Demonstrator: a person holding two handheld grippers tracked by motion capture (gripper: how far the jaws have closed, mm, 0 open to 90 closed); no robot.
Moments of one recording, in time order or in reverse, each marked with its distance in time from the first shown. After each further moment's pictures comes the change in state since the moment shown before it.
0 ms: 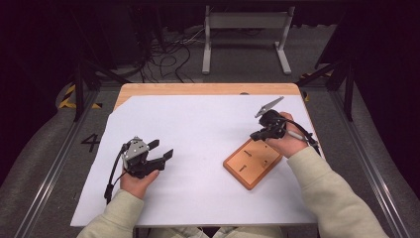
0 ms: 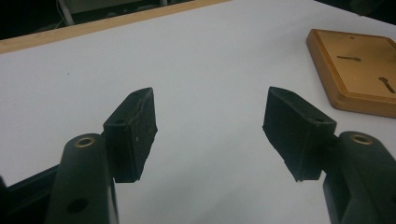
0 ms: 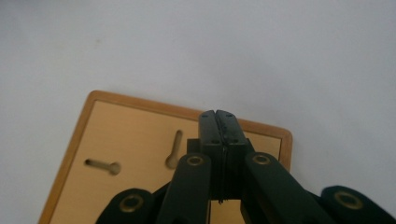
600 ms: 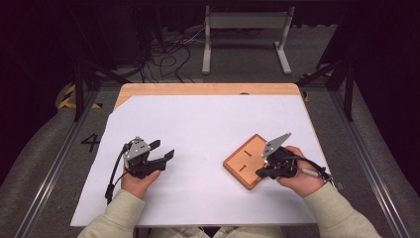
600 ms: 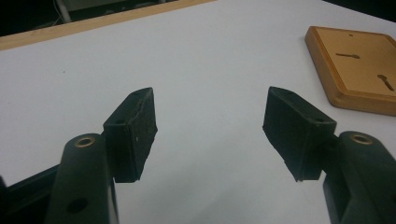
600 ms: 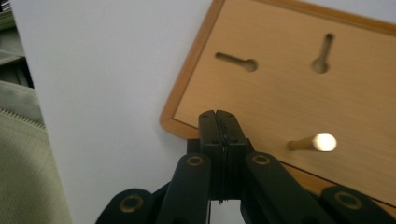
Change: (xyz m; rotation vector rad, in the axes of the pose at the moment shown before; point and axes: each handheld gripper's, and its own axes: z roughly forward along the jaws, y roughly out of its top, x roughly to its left) left arm -0.001 0.000 0.002 0.010 -0.003 -0.002; right arm 0.073 -0.067 -0.009 0.064 0.135 -0.120
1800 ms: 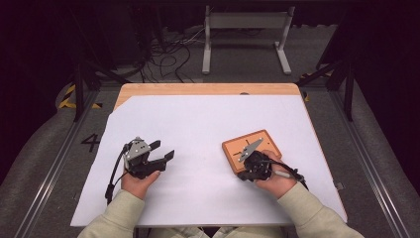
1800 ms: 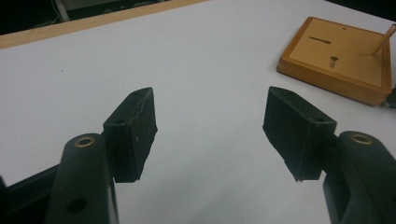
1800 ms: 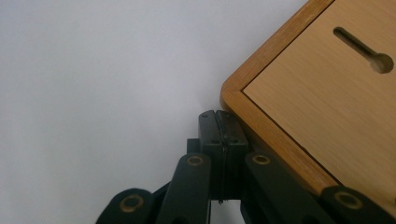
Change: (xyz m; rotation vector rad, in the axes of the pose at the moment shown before) left arm 0.000 0.000 0.000 0.002 -0.004 0.004; right arm 0.005 0.029 0.058 0.037 -0.013 -0.017
